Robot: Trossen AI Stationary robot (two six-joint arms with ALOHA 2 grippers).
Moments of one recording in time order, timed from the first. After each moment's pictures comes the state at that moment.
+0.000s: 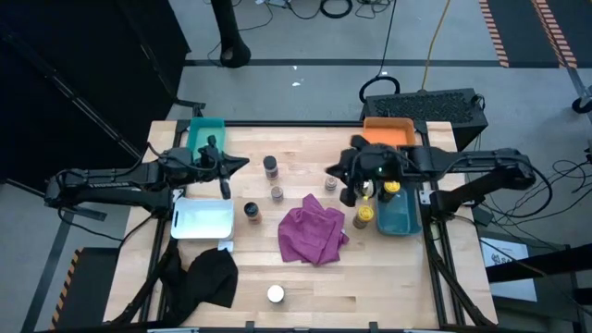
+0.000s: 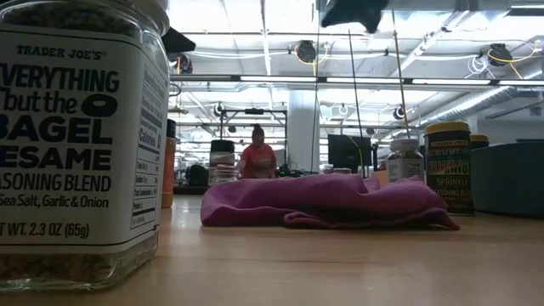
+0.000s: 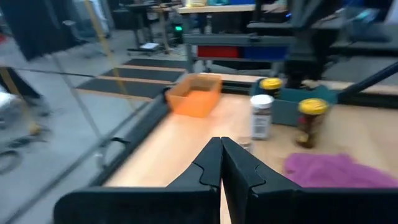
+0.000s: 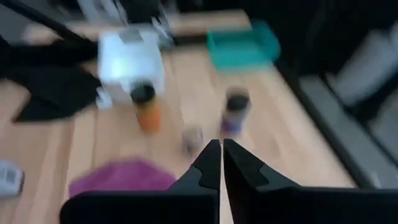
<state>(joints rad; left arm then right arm) 0.16 0.72 0.53 0.04 -0.15 0.01 -0.01 1.26 1.18 -0.43 0.20 0.07</state>
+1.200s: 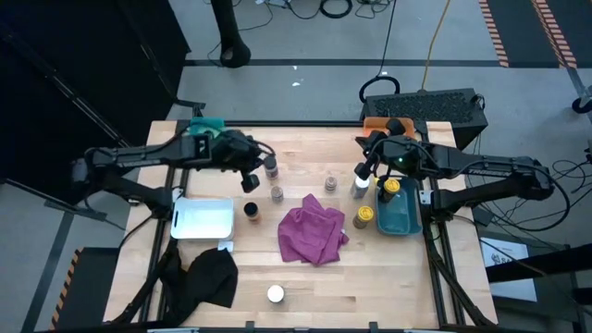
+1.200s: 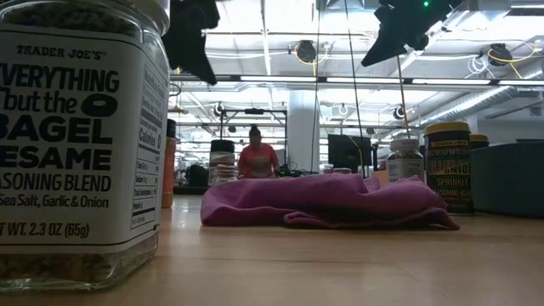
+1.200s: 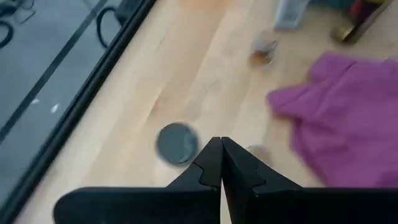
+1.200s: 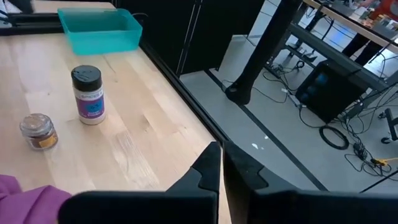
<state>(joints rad) 0.24 1.25 1.10 -0.66 -0.13 -0.04 -0.14 1.01 0.93 -0.43 0.58 0.04</state>
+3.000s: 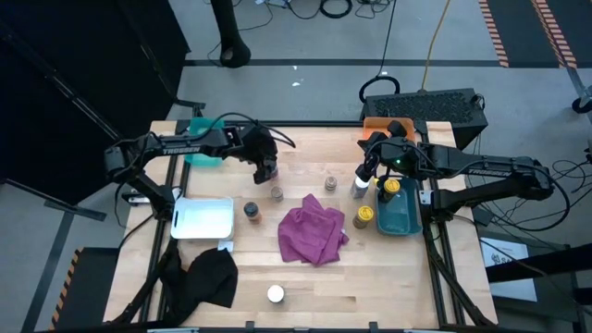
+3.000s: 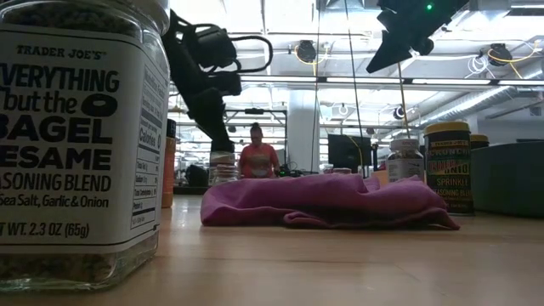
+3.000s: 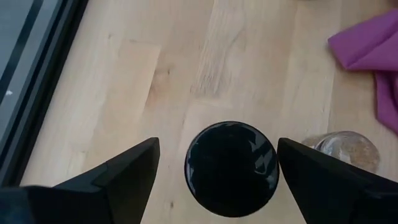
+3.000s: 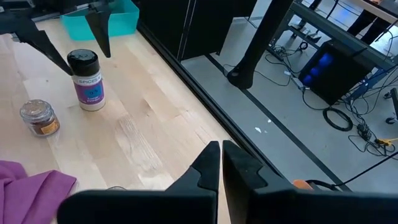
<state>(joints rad) 0.44 1.55 1.03 -0.45 0.06 0.24 -0.14 1.01 0.93 -0.51 0.58 0.12</state>
